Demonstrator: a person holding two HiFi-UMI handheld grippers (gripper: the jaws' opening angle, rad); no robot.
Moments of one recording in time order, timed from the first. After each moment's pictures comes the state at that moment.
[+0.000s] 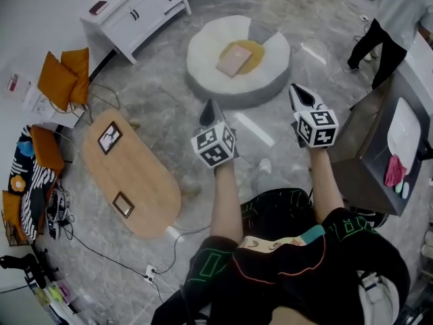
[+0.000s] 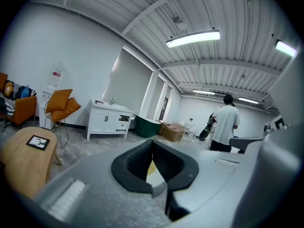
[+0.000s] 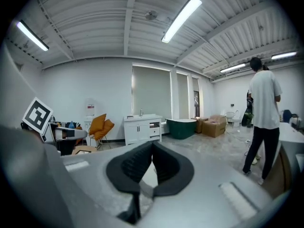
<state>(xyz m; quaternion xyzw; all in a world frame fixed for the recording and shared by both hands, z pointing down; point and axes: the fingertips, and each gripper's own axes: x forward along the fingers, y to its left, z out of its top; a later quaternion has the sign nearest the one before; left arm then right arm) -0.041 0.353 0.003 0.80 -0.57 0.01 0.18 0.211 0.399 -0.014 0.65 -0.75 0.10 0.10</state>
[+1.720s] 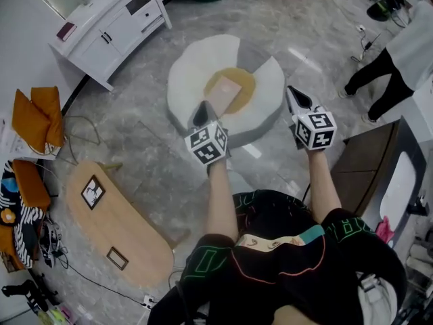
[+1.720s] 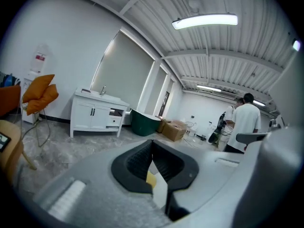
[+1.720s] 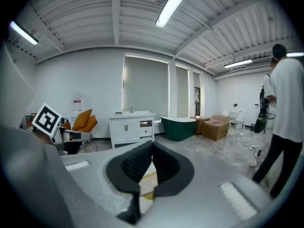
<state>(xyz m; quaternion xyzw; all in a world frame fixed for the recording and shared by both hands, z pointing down) 0.099 0.030 0.067 0.81 -0.55 0.03 0.21 0.353 0.097 0.018 0.65 -0.74 0.10 0.12</state>
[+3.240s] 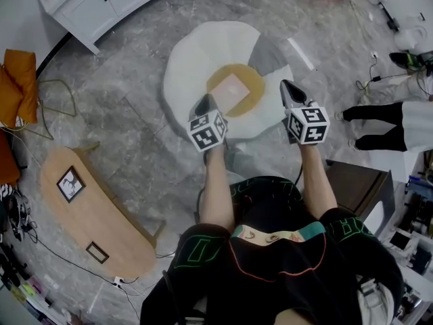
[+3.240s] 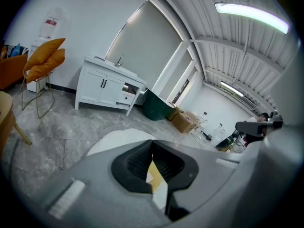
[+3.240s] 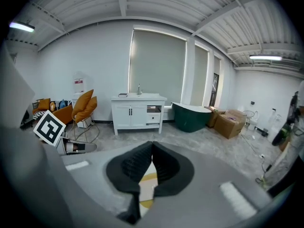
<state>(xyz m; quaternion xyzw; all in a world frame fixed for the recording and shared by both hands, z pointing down) 0.053 -0.152 0.193 0.75 -0.55 0.06 0.37 0.273 -0.140 0.080 0.59 -0.76 0.13 0.24</state>
